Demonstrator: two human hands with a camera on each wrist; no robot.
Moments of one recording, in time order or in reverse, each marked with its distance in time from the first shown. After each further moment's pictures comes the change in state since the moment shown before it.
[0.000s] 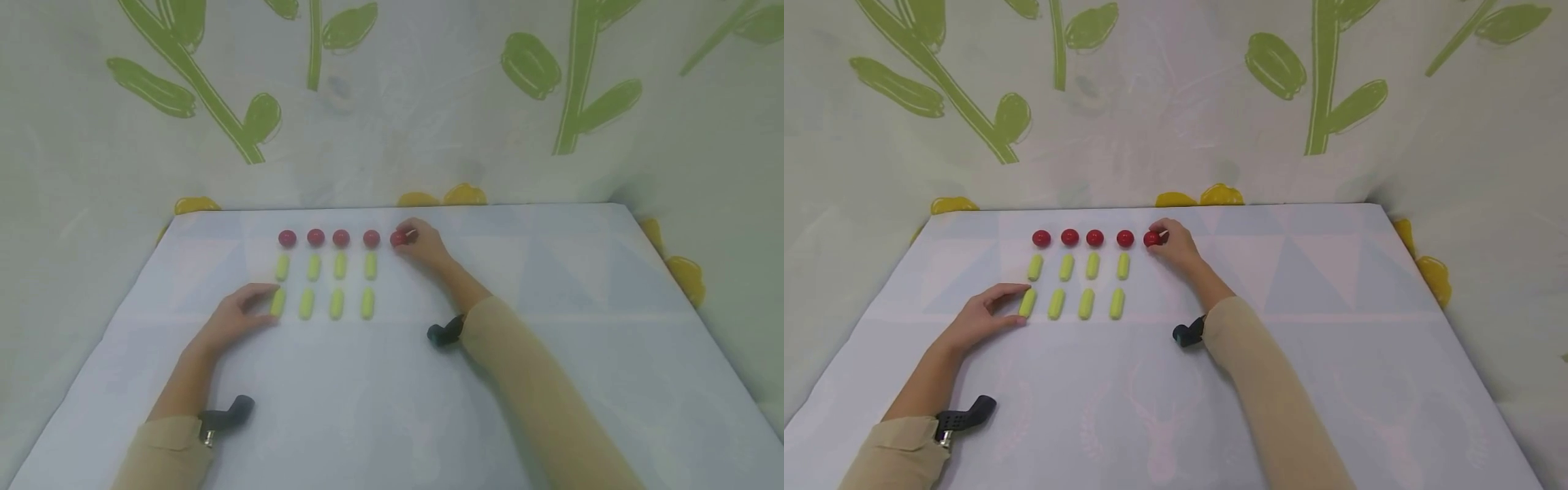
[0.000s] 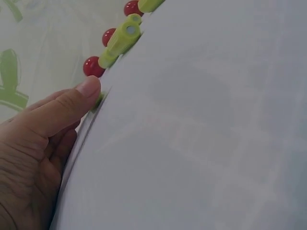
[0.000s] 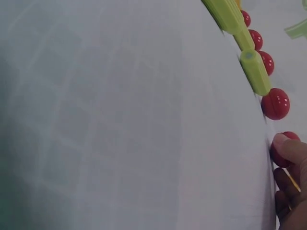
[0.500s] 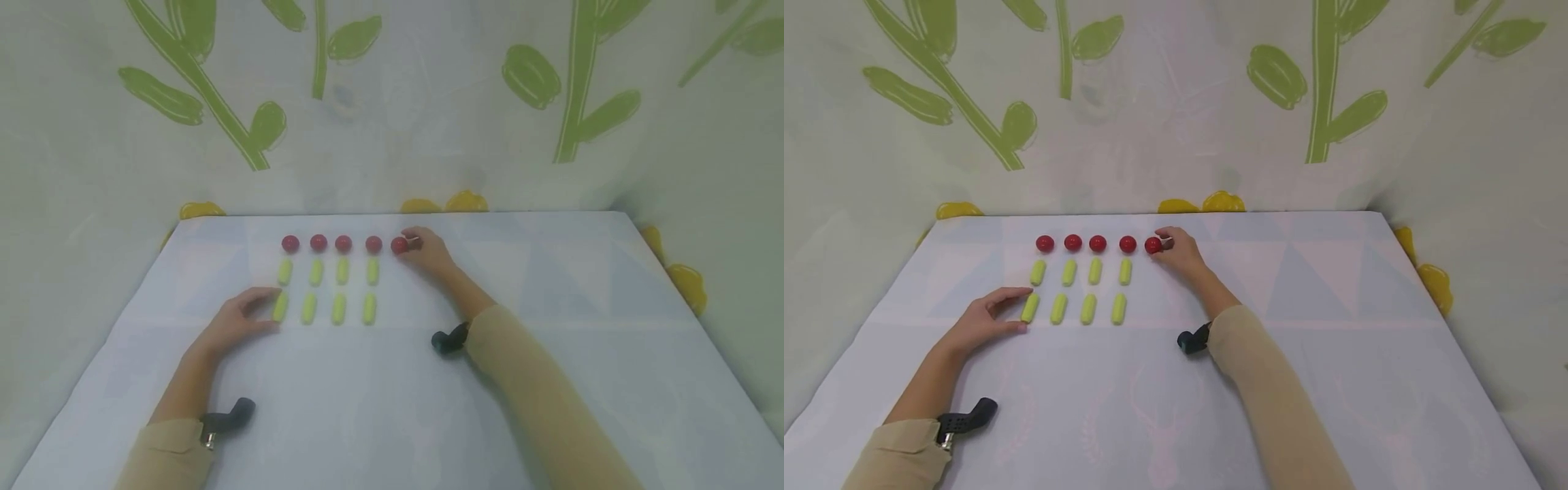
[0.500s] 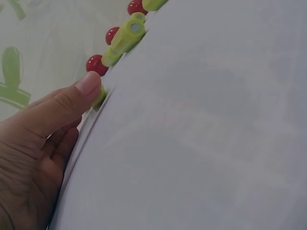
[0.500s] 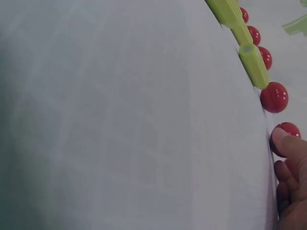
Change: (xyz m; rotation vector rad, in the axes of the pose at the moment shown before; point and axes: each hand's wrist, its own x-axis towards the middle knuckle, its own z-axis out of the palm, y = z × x) left_hand 0.000 -0.001 -0.003 -0.008 -0.016 -0.012; right_hand -0.004 0.008 -0.002 0.055 -0.016 0.014
